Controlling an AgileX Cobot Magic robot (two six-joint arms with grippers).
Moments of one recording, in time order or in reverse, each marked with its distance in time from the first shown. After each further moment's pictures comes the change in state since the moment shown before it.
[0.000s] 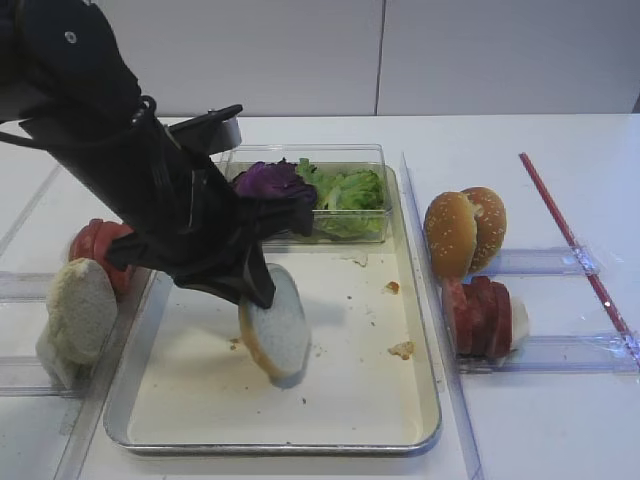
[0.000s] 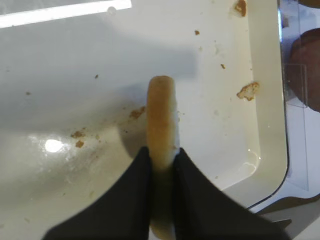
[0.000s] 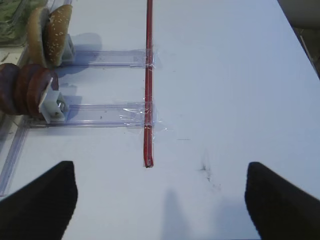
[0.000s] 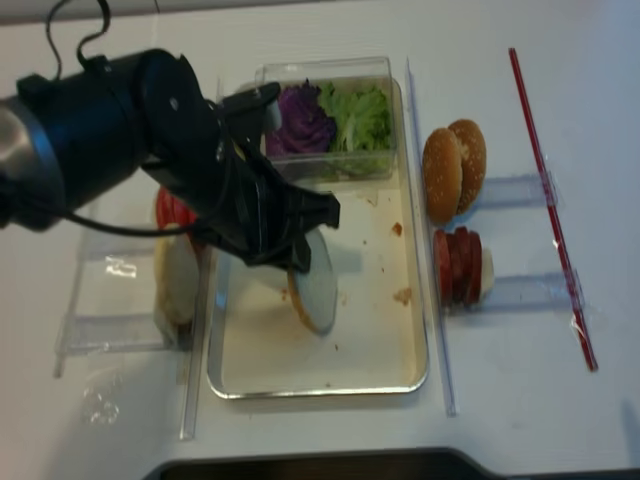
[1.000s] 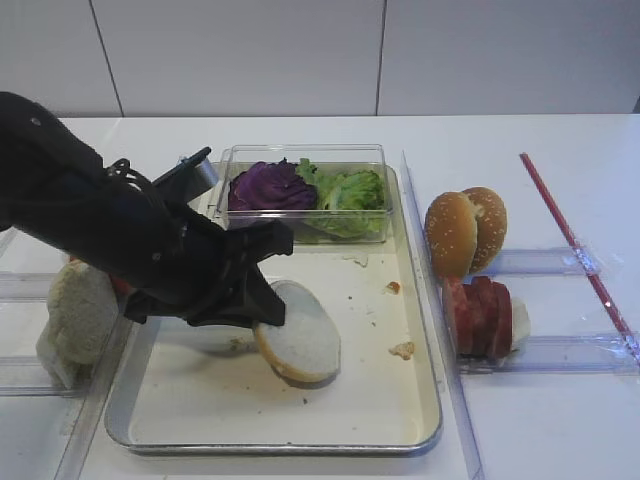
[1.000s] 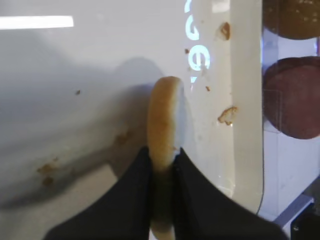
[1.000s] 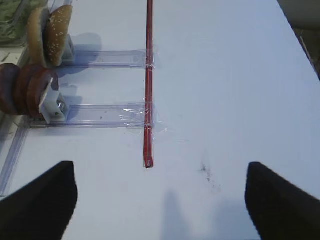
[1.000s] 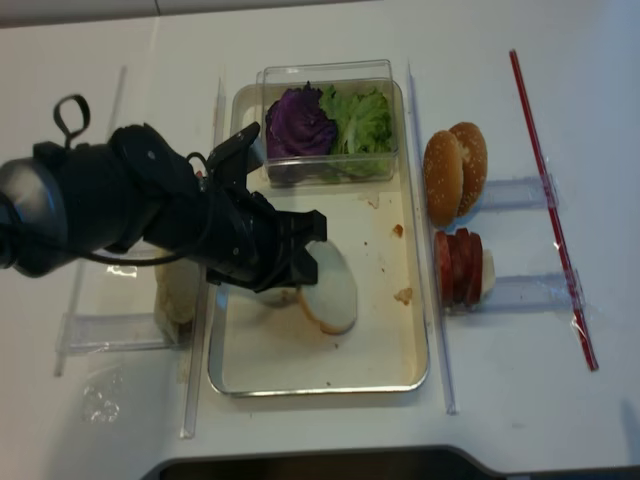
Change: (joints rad) left arm 0.089 0.030 0.230 -0.574 -0.196 0.518; right arm 0.000 0.000 0.000 0.000 -0.002 -0.002
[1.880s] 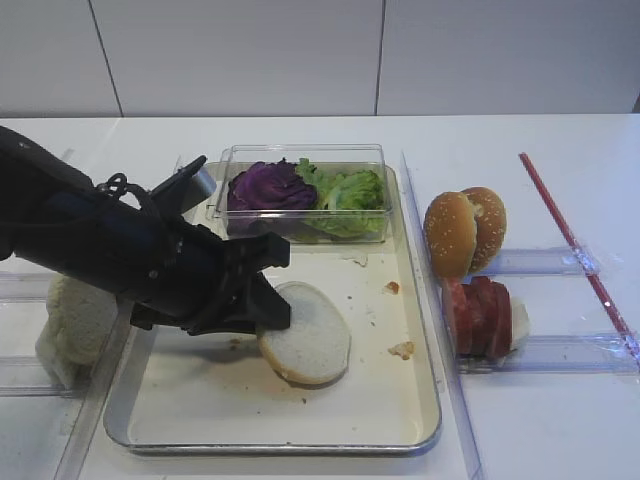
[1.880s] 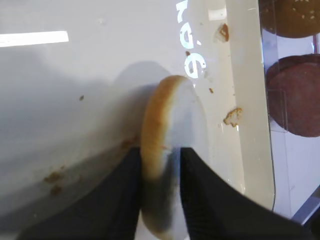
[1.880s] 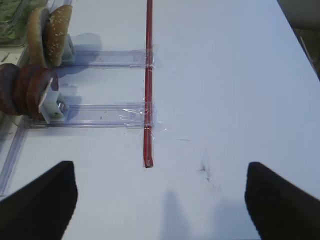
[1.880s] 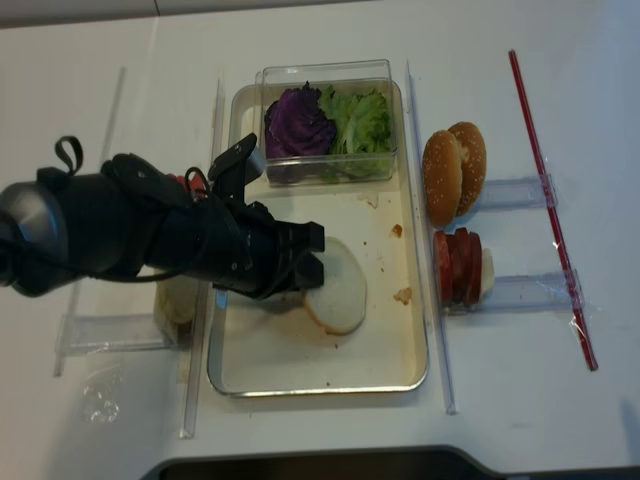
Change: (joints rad) left arm 0.011 0.004 0.064 -0.195 -0.038 0.238; right arm 0.000 0.000 0.000 0.000 0.000 0.000
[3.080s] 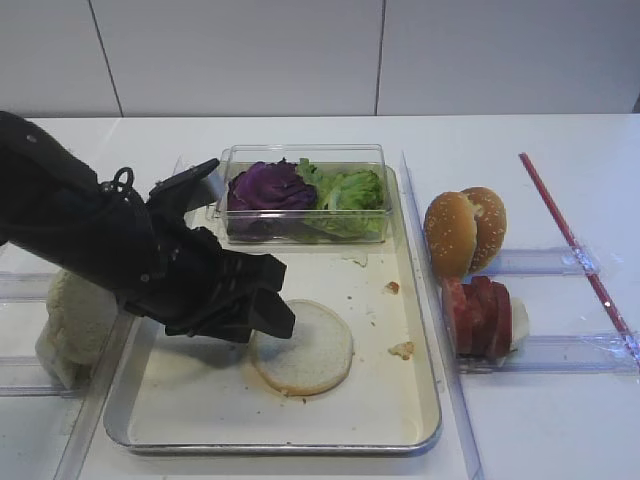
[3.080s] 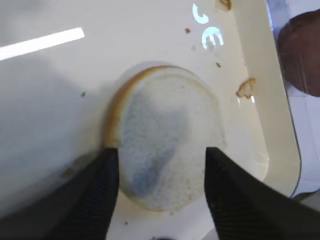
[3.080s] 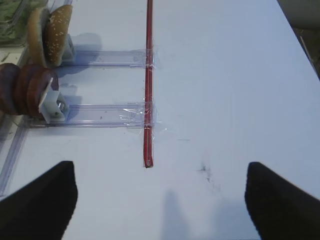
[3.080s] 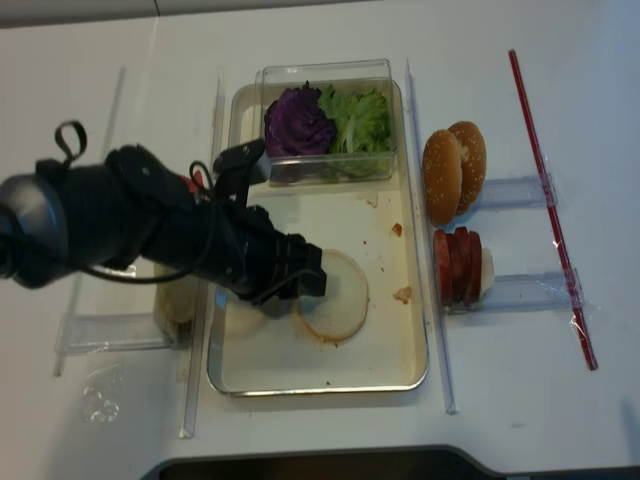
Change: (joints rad) left arm 0.000 0.000 -0.037 0.189 0.036 -0.001; right arm 0.000 0.000 0.000 0.000 0.000 0.000
